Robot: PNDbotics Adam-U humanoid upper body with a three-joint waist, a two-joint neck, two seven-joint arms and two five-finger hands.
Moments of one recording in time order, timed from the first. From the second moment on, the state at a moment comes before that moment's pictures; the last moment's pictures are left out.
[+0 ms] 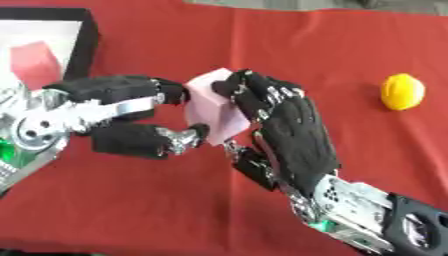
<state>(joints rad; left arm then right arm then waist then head) -0.94 0.75 -0.71 -1.97 -0.30 0.48 -0.70 -0.66 -0.50 0.82 -1.97 0.98 0.42 -0.45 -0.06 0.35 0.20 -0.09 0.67</state>
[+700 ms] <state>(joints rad) -0.94 0.74 -0.71 -1.97 -0.33 0.48 -0.73 -0.66 -0.50 0.83 -1.97 0.96 0.41 -0.45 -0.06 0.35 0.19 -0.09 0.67</state>
